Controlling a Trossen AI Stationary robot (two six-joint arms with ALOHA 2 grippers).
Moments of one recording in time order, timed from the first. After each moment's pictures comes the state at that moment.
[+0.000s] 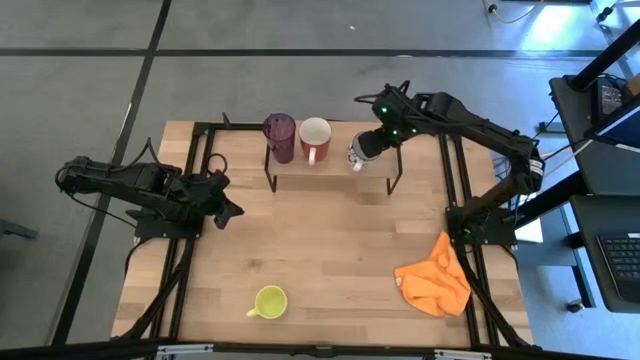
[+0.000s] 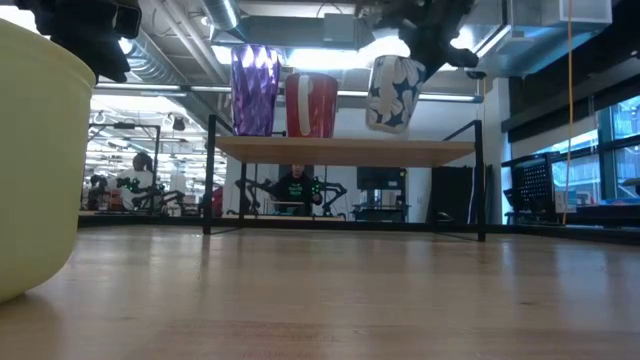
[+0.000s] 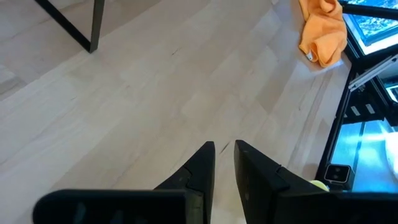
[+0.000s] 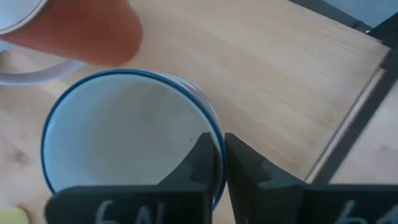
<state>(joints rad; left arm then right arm) -0.15 0.62 0.70 -0.84 -0.12 -0.99 -0.43 1.55 1.67 -1.20 0.05 0.62</state>
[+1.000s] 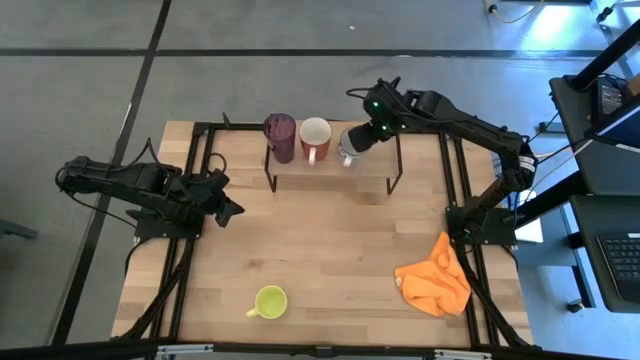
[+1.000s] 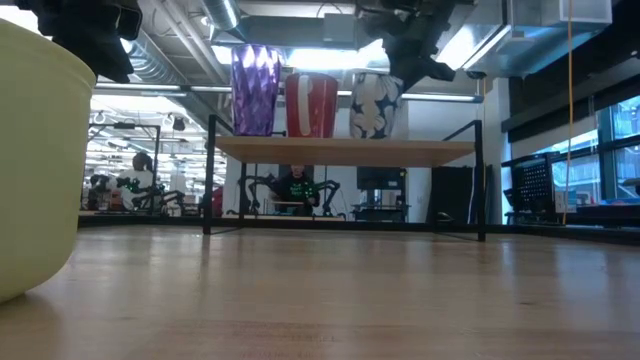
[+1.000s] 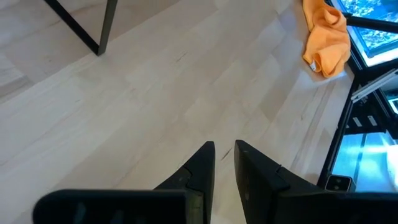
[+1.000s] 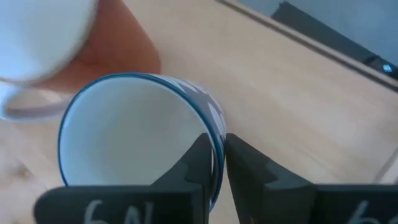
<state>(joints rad) -0.15 0.62 0.70 -0.85 -0.15 -1.02 -0.46 1.61 1.67 -1.06 0.03 0.53</state>
